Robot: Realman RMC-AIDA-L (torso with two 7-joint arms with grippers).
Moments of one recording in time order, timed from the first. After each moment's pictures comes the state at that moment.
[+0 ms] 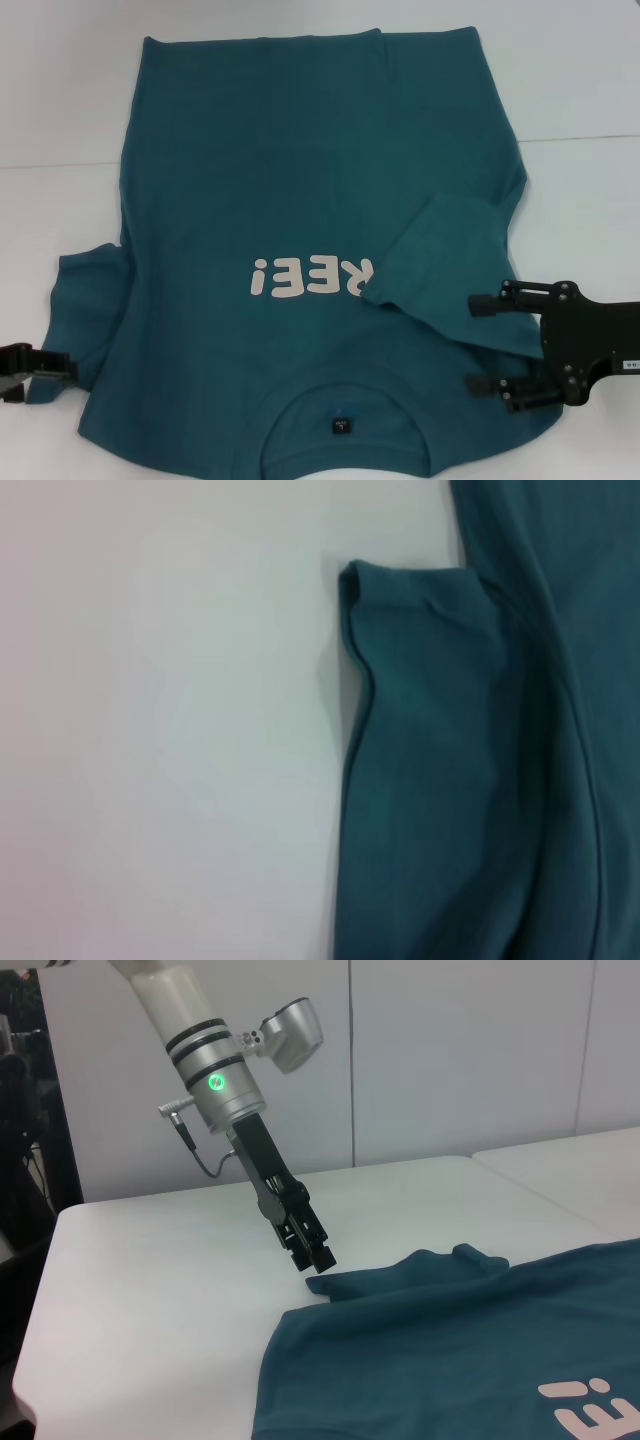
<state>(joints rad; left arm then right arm) -0.51 -2.13 0.71 1.17 2.71 1.50 -2.73 0.43 2.06 -0.68 -0.90 -2.05 -1.79 1.26</state>
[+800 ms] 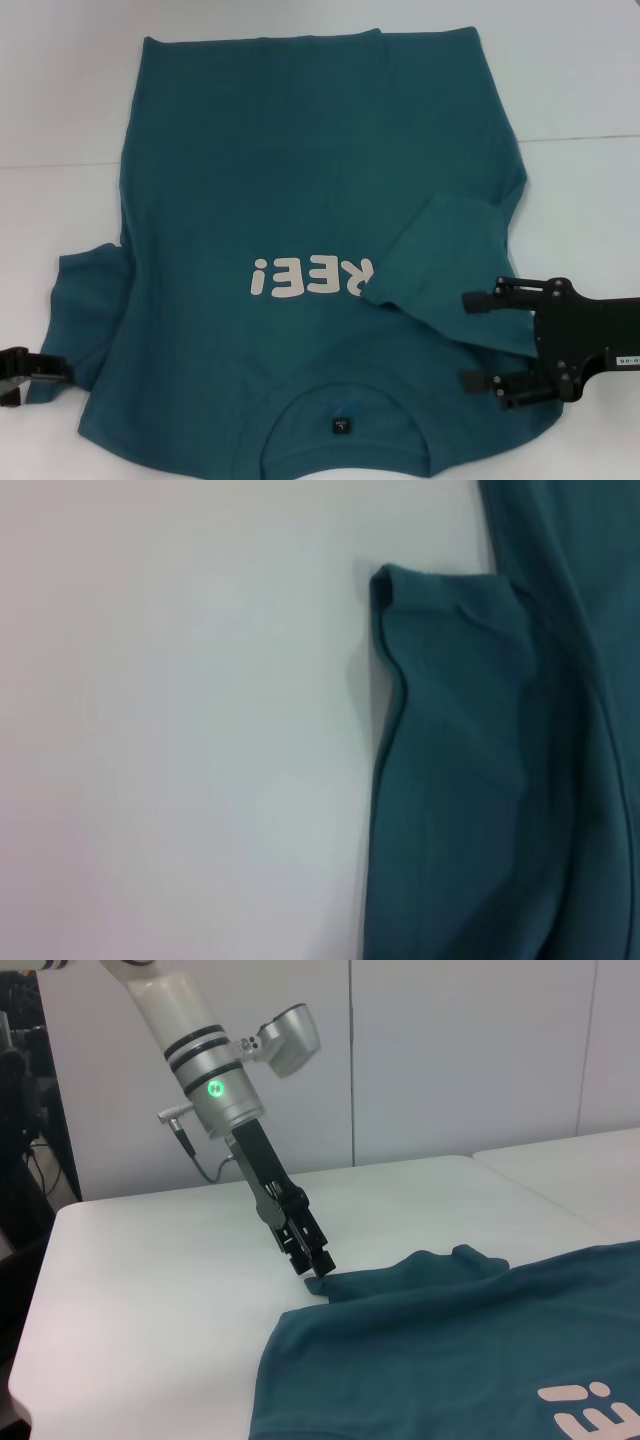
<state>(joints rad) -0.51 -2.13 0.69 1.13 2.72 1.46 -2.72 0.44 2.07 -0.68 -0.90 -2.06 -1.78 1.27</state>
